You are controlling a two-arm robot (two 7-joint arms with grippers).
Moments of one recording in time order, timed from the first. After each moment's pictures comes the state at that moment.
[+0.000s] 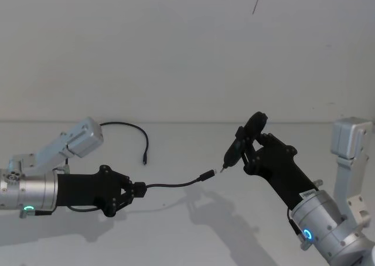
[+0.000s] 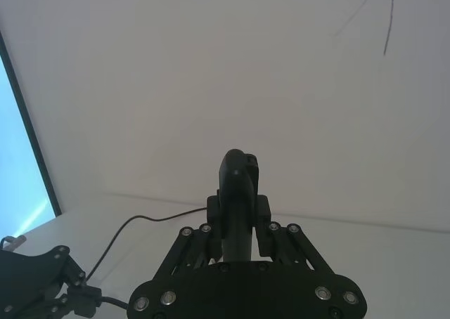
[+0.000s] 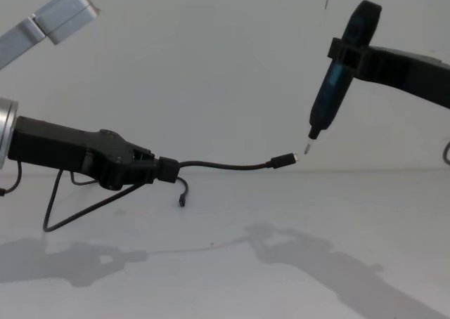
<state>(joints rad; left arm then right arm) -0.68 0.59 0.62 -1.29 -0.46 0.12 -0.96 0.17 0.23 -0.27 -1.72 0.42 0.06 0.22</state>
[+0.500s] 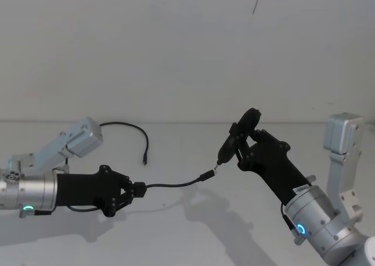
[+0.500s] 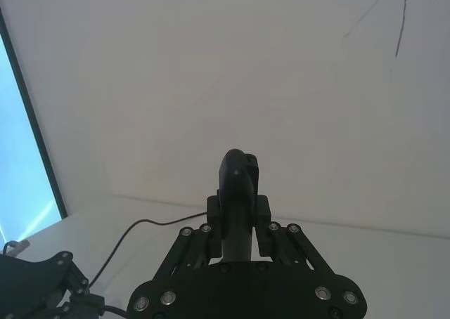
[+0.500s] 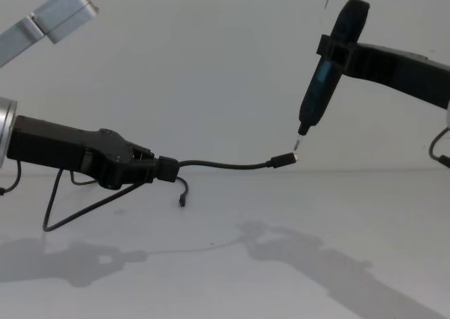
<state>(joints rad) -0.68 0.60 0.62 -1.29 -0.46 0.12 -0.97 0.20 0.22 -0.28 -1.68 0.43 0.05 0.23</state>
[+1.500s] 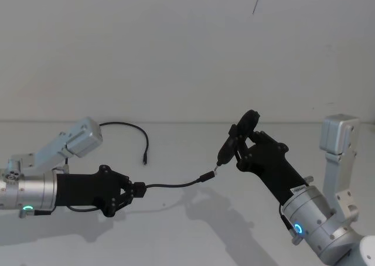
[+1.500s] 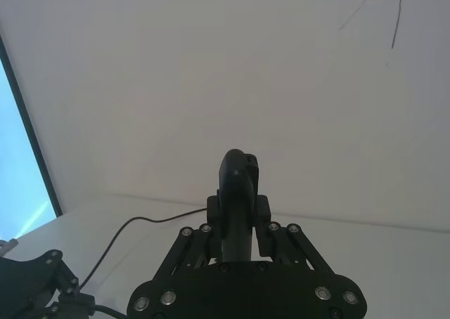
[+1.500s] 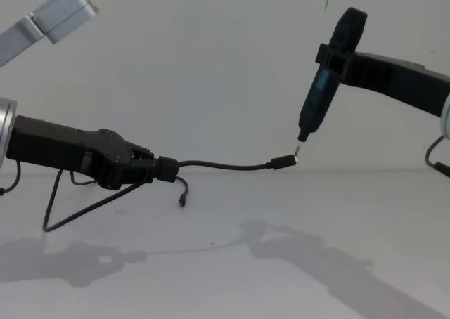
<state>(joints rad) -0.68 0.60 0.62 -1.29 -0.46 0.12 -0.97 0.21 0.21 -0.28 -1.65 0.42 0.04 0.23</state>
